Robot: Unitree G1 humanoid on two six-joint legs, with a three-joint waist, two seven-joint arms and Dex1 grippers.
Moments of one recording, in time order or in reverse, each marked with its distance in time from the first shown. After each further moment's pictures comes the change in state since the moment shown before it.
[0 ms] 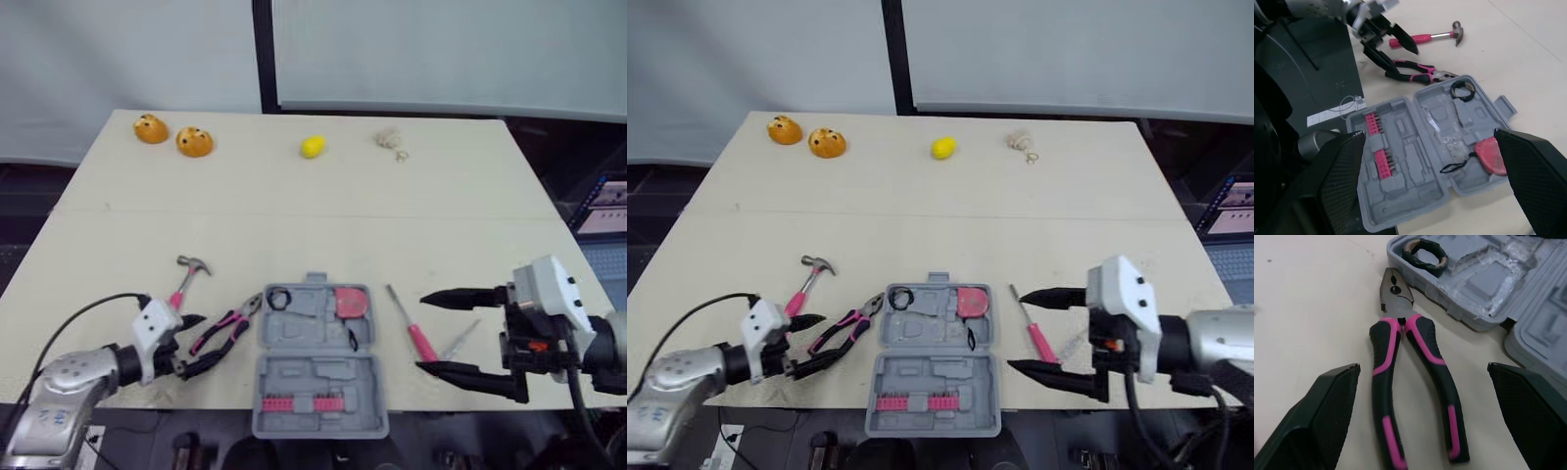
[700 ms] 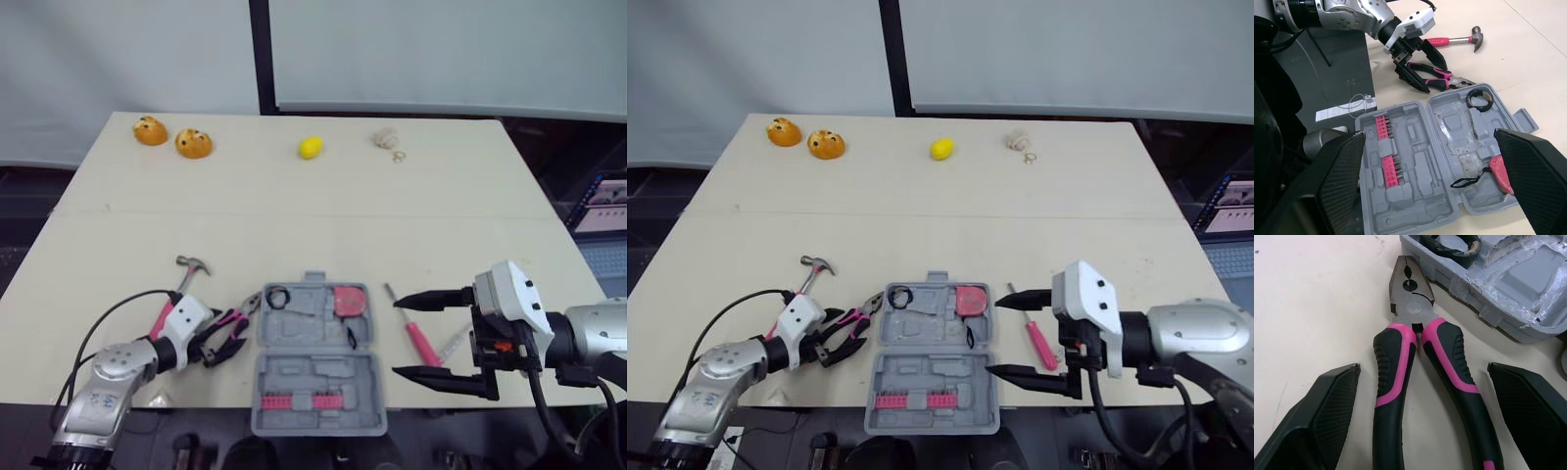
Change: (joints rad) left arm -0.105 -0.069 -0.086 0.118 0.097 -0.038 0.107; right arm -0.065 0.001 0.136 0.009 -0.041 -0.045 -0.018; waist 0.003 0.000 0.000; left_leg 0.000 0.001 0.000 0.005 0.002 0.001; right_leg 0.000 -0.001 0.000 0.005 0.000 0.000
